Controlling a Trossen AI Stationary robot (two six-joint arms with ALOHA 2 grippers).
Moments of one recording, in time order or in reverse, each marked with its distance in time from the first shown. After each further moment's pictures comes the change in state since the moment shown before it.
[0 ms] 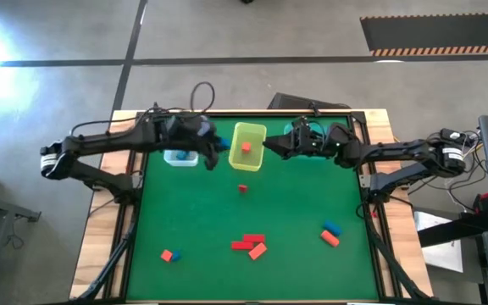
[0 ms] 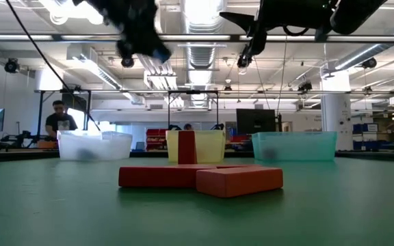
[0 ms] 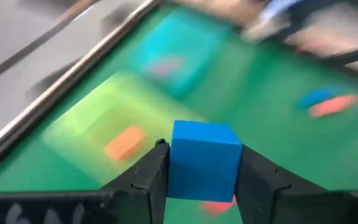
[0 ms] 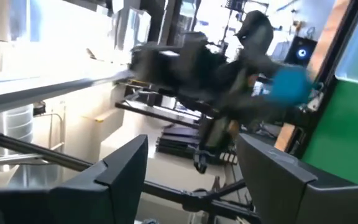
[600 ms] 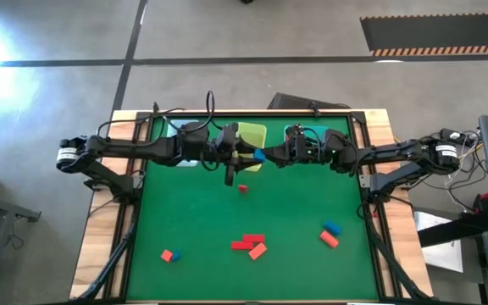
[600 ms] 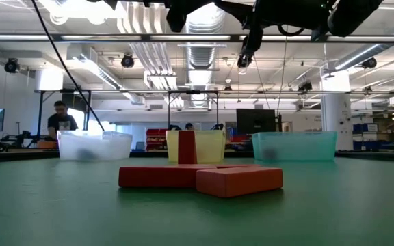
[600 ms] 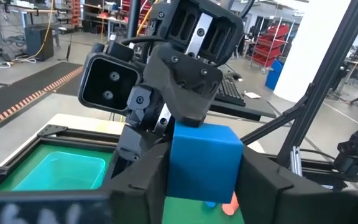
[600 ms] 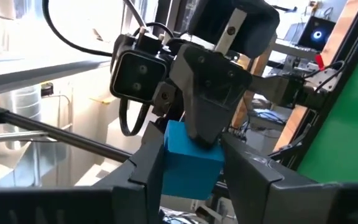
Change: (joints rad) left arm -0.167 0.184 -0.001 0.755 0.216 0.044; right arm 0.068 0.065 0.000 0.082 -0.010 -0.012
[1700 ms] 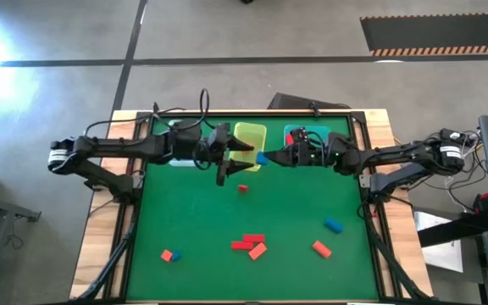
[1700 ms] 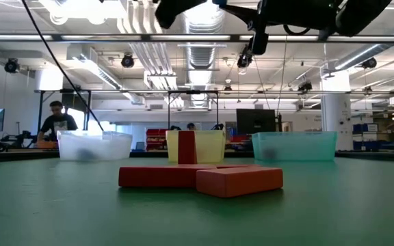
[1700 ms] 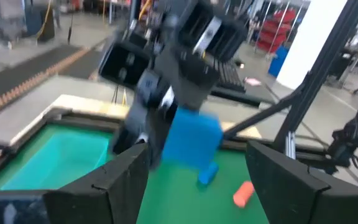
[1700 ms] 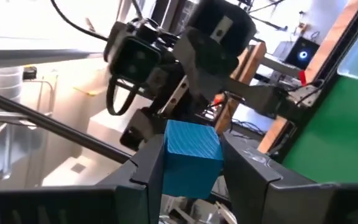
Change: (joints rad) left arm 0.000 -0.085 0.000 -0.153 -0.004 -0.001; right arm 0.026 -0.042 -0.044 -0.024 0.035 -0.139
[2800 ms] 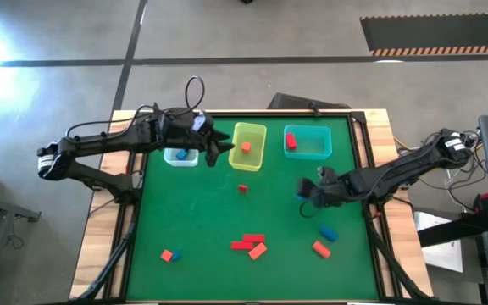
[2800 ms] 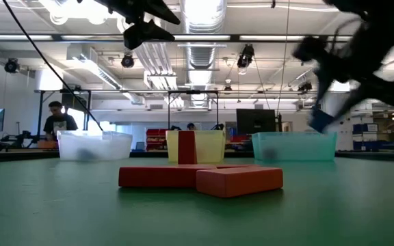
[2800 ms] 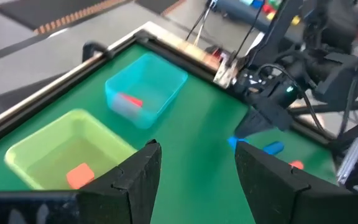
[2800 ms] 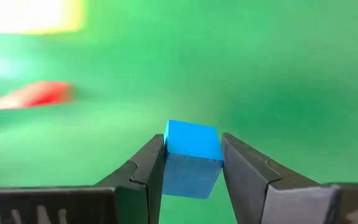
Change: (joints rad) left arm 0.142 -0.130 0.000 -0.417 -0.113 -0.193; right arm 0.419 -0.121 -0.002 -1.421 0.558 0.674
